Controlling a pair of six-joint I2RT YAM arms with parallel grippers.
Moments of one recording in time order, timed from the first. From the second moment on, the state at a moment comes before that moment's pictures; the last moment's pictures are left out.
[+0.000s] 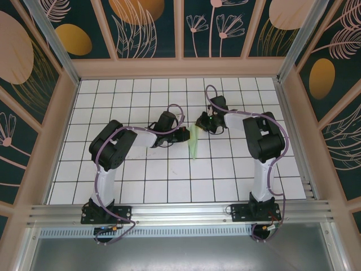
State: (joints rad) left arm -0.62 2.07 1.07 0.29 0.43 -0.68; right arm 0.36 2.03 1.21 -0.17 -0.44 0.76
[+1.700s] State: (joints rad) left arm -0.62 2.08 1.07 0.30 0.43 -0.68; right arm 0.47 1.61 0.61 0.11 -0.70 0.76
